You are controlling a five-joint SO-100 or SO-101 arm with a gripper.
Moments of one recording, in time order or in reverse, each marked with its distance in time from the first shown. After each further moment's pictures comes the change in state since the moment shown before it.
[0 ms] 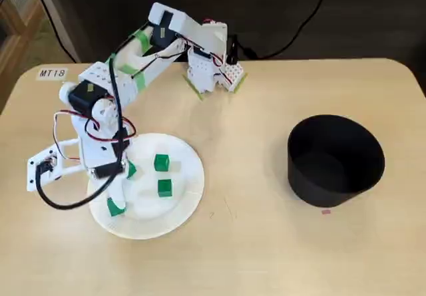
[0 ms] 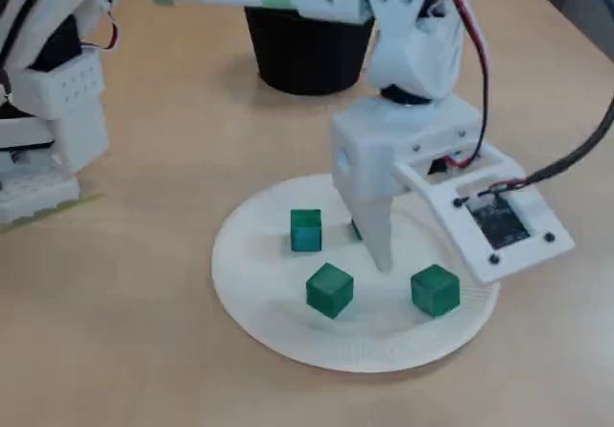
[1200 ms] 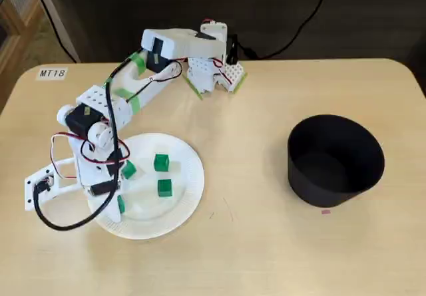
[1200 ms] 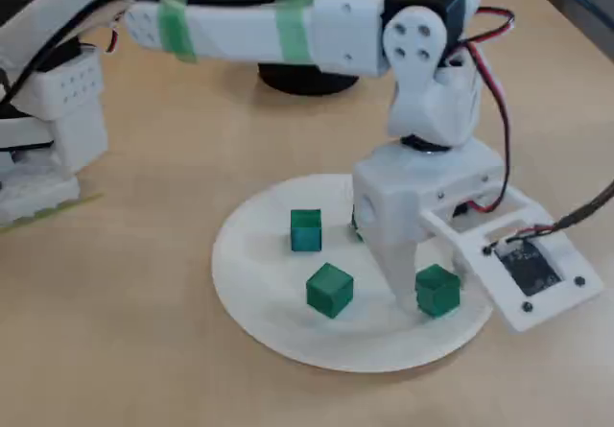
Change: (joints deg) arm 1.3 -14.4 -17.3 0.4 -2.6
